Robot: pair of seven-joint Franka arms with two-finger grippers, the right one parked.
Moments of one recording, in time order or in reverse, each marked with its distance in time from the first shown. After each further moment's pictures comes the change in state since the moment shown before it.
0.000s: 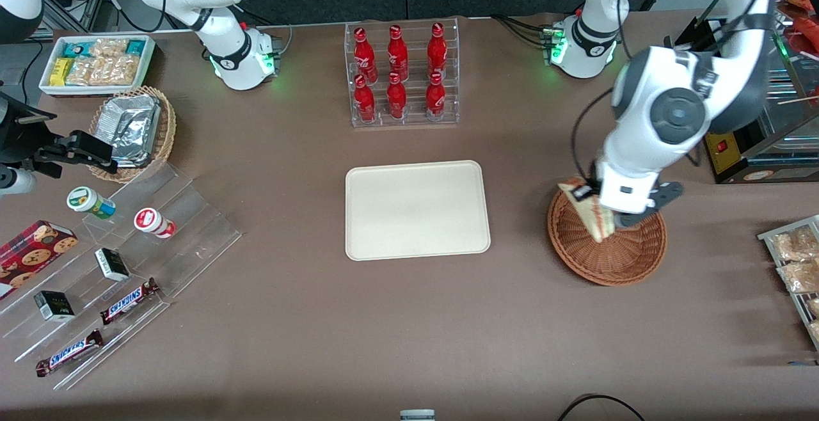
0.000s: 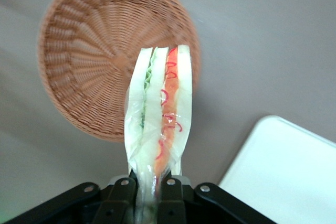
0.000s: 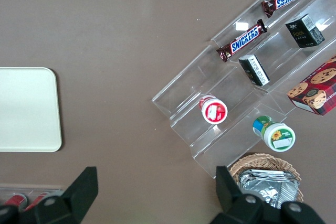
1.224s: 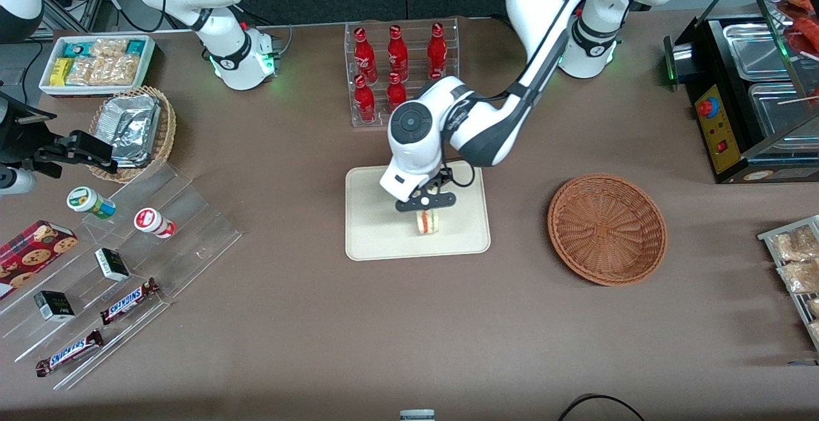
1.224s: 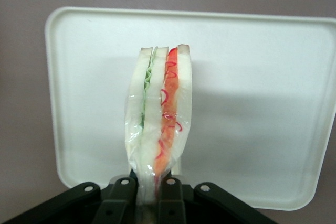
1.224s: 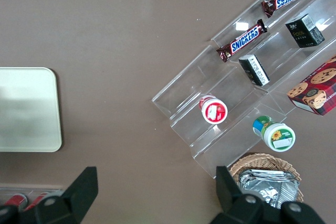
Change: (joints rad) arm -0.469 0.488 -0.005 0.382 -0.013 0.125 -0.094
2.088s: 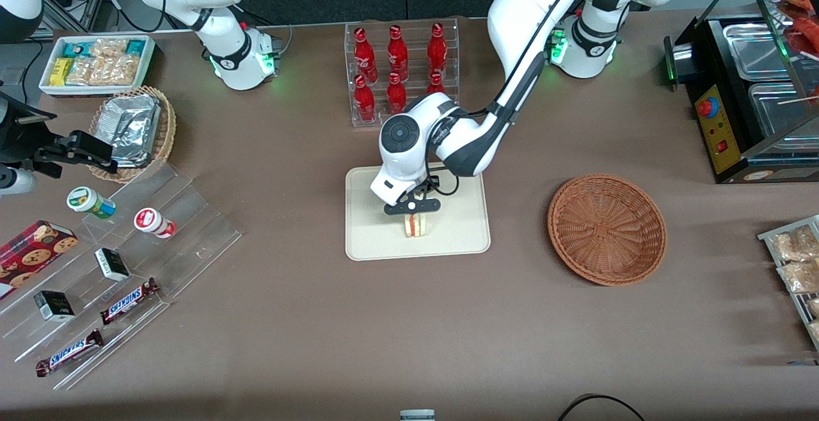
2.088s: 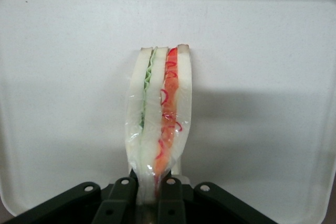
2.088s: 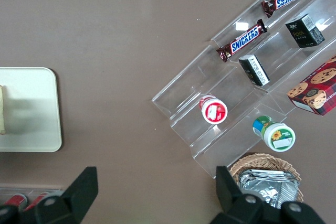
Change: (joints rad) arm -0.027 0.093 0.001 0.002 0.000 0.114 -0.001
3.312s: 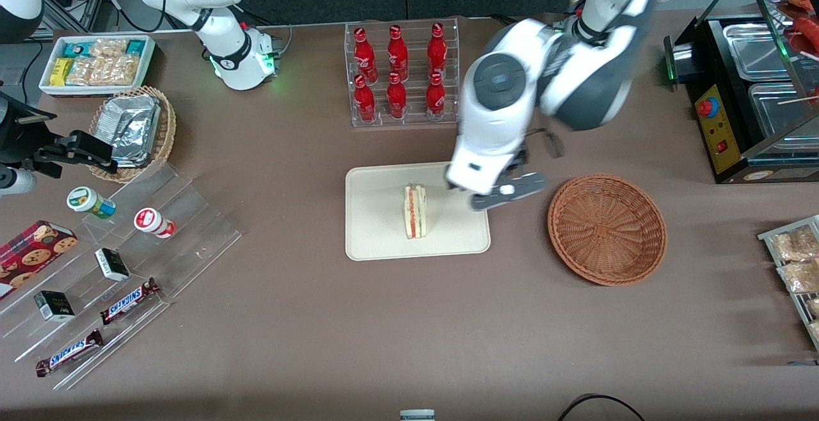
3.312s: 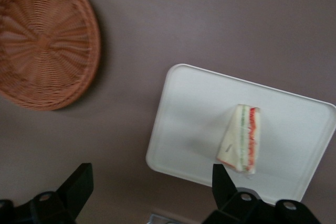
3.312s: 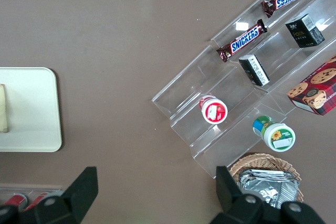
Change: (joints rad) arm 0.216 -0.393 0.053 0.063 0.000 -0.508 0.018
